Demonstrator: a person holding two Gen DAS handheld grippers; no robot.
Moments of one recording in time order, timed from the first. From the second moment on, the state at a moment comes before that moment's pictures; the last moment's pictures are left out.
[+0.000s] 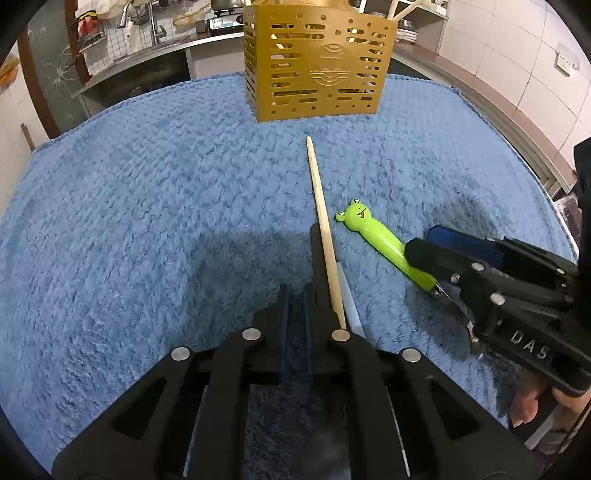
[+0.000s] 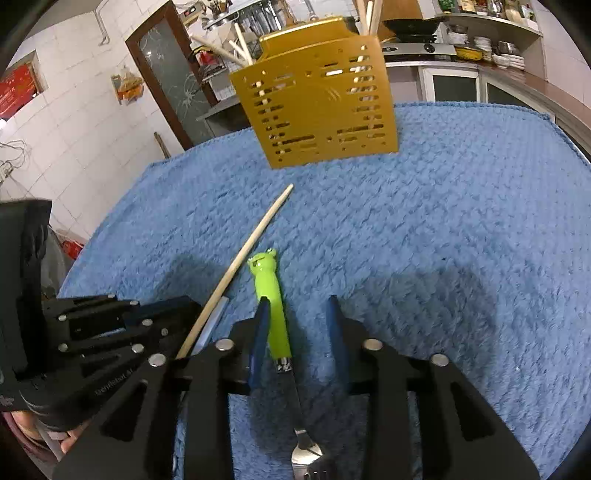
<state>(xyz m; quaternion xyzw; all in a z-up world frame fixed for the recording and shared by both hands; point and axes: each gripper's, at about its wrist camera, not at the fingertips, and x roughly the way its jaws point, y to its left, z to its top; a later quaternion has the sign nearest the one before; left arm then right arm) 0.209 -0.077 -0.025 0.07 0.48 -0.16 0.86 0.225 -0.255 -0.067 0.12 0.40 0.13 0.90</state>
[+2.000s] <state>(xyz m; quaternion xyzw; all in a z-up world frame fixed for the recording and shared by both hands) 0.204 -0.074 -0.029 0.08 0.46 -0.17 0.87 0.222 -0.254 -0.068 0.10 0.40 0.13 0.90</state>
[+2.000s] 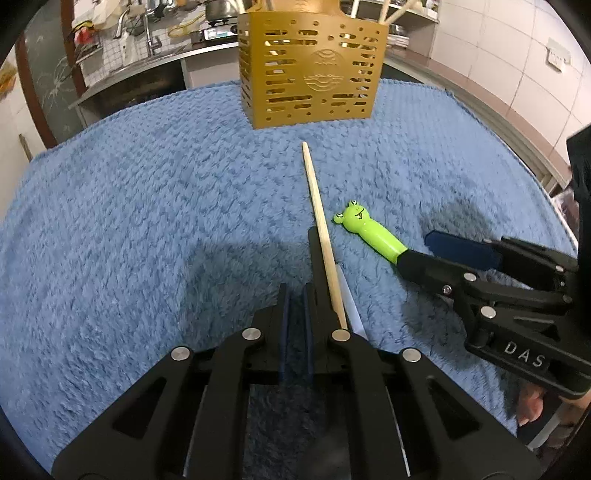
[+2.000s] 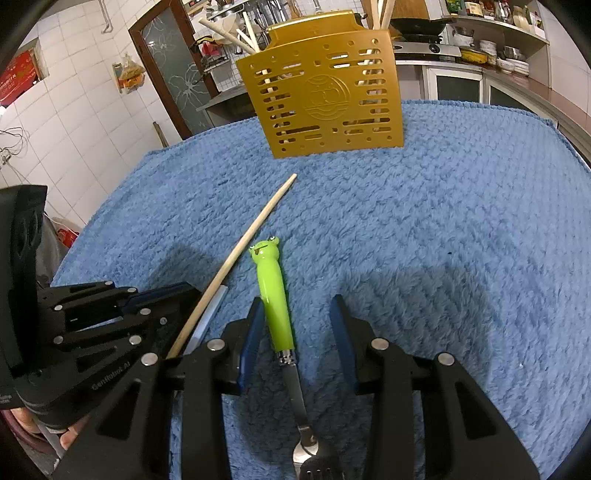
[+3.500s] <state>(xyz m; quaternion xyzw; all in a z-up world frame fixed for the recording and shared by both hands) 0.277 -0.143 -0.016 0.11 0.50 -0.14 0.85 0.219 -0.308 -0.060 0.04 0.47 0.05 0.88</state>
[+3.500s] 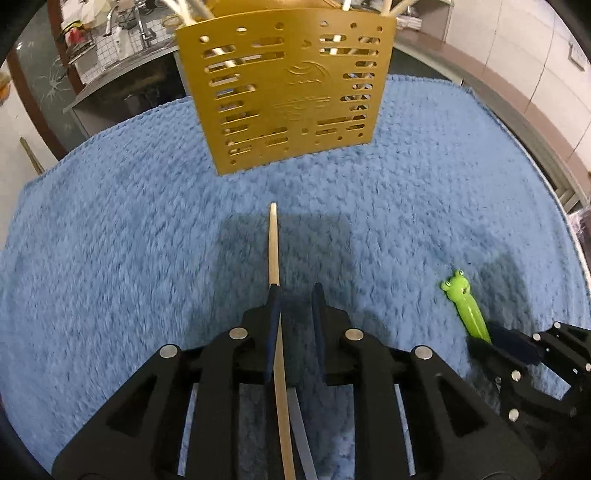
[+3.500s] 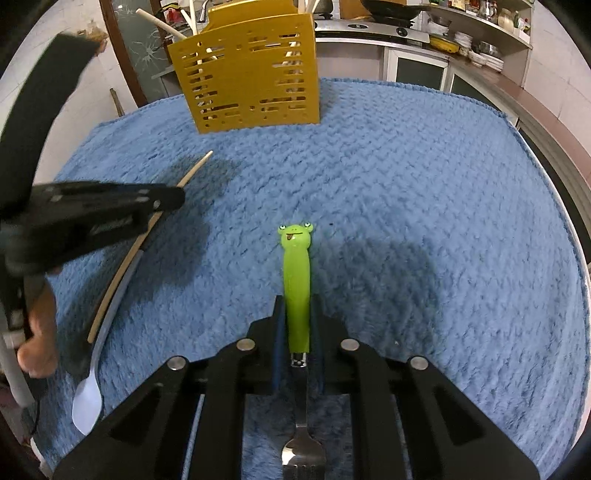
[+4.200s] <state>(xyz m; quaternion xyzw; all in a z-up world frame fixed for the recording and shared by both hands) 0.269 -0.071 0.003 0.06 0.51 -0.12 0.85 0.238 -0.281 -0.057 -0.05 0.53 0.03 0.84</state>
